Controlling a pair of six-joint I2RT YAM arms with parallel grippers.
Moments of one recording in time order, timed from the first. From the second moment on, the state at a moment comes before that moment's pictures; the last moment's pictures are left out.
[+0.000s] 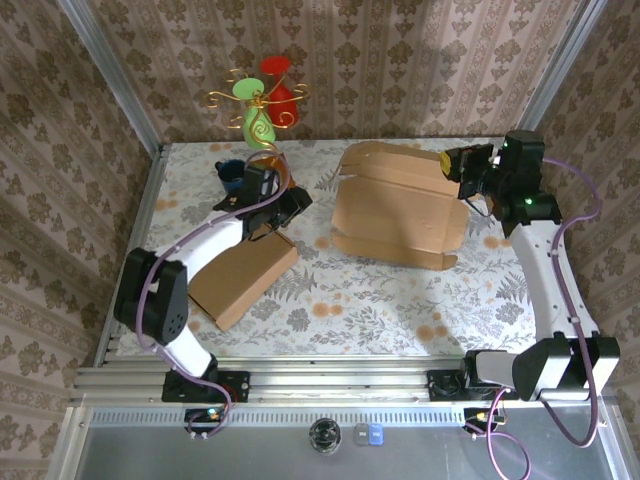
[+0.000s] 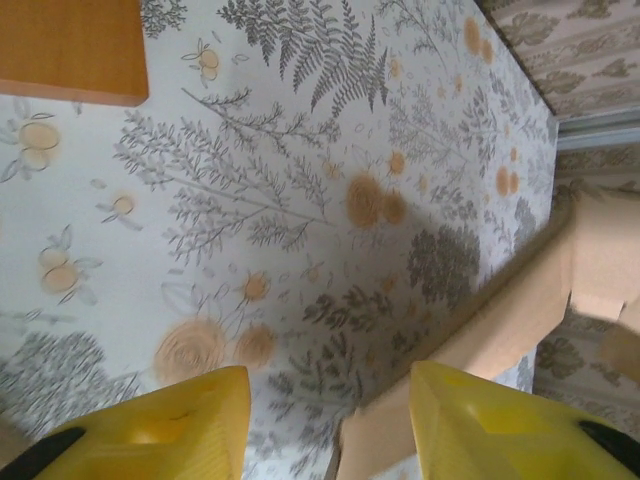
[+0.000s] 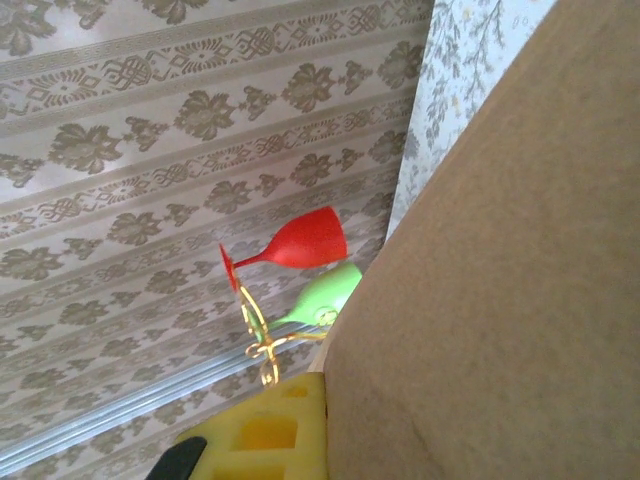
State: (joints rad) left arm -0.46 1.66 1.15 -0.17 0.32 -0.95; right arm -0.07 1.26 1.28 -0.43 -0.47 1.57
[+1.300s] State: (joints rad) left arm -0.54 1.89 1.07 0.56 0.36 -1.13; right arm -0.09 1.22 1.12 -0.33 -0.51 1.82
